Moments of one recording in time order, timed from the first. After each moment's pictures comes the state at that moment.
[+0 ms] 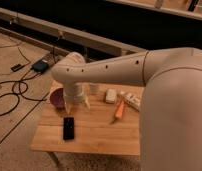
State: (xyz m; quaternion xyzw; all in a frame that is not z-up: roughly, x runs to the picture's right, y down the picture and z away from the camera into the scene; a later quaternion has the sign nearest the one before) arm -0.106 0.103 0.703 -0.26 0.23 0.64 0.68
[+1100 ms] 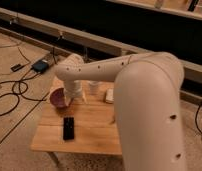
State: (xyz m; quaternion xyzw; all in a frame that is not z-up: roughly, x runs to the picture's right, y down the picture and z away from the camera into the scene) arm -0.137 0.082 0.804 -0.26 0.20 0.65 0.68
